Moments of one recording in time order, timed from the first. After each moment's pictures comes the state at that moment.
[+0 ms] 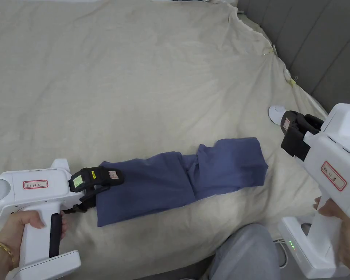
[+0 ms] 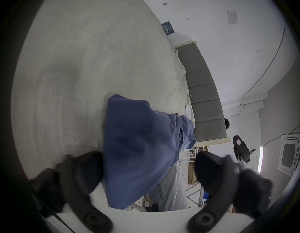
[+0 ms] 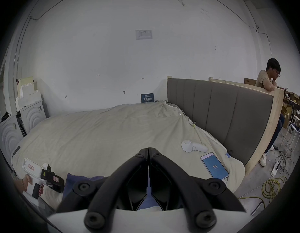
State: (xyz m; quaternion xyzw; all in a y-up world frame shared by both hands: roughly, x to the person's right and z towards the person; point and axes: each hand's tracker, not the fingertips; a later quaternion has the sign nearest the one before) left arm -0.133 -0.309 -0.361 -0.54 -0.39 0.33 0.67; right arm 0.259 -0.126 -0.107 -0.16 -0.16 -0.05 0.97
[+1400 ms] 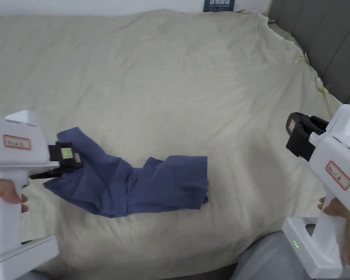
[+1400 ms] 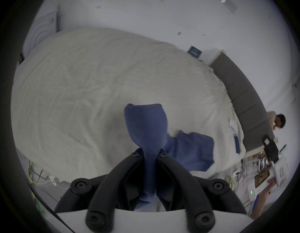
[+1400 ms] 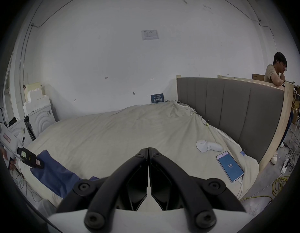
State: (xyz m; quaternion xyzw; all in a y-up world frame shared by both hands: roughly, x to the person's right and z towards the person) left arm -0.155 -0.117 -0.303 -0.48 -0.20 0.10 0.85; right arm 0.254 -0.135 -0.122 -0.15 -0.12 -0.08 0.98
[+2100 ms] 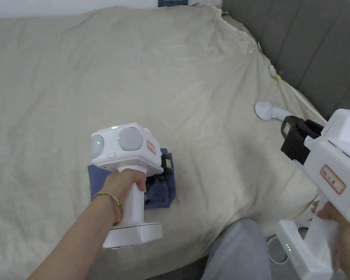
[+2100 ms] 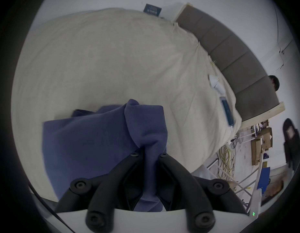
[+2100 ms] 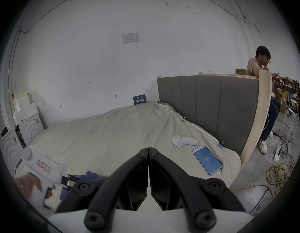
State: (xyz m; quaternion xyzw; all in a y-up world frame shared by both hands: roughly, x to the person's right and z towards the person) left arm 0.086 -0.238 -0.321 -0.57 -0.28 0.02 0.77; right arm 0.287 -0.138 -0.068 -0.14 -0.19 -0.10 0.97
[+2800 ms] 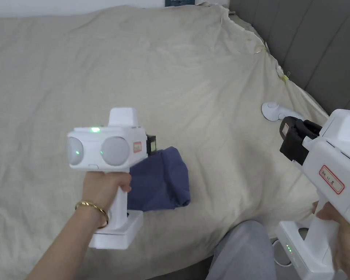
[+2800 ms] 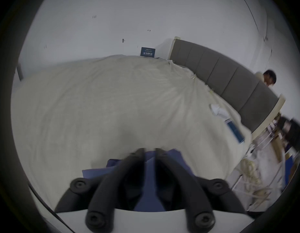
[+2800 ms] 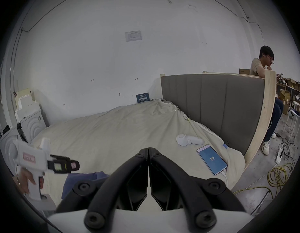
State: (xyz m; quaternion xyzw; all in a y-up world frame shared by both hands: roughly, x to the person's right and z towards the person) left arm 0.042 -0.195 -0.292 -0.37 -0.27 -0.04 0.89; right arm 0.278 -0.139 -0.083 -0.15 -0.17 -0.10 0.97
